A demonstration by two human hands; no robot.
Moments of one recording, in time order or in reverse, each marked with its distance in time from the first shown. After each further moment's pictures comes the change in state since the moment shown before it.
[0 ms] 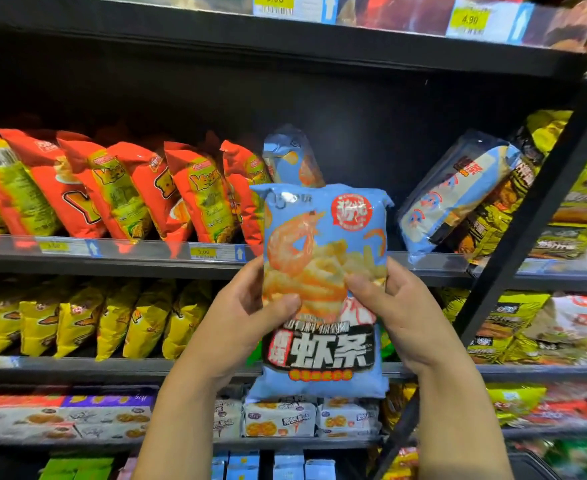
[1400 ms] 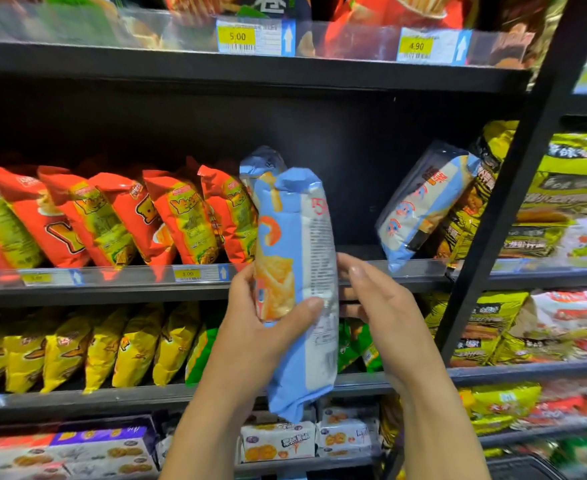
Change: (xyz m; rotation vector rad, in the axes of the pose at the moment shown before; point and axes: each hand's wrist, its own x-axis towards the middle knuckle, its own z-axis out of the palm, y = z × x) left_hand -0.011 0.026 0.058 0.106 0.206 -0.044; right_hand -0.016 -0.013 0.009 -0.101 0.125 -0.161
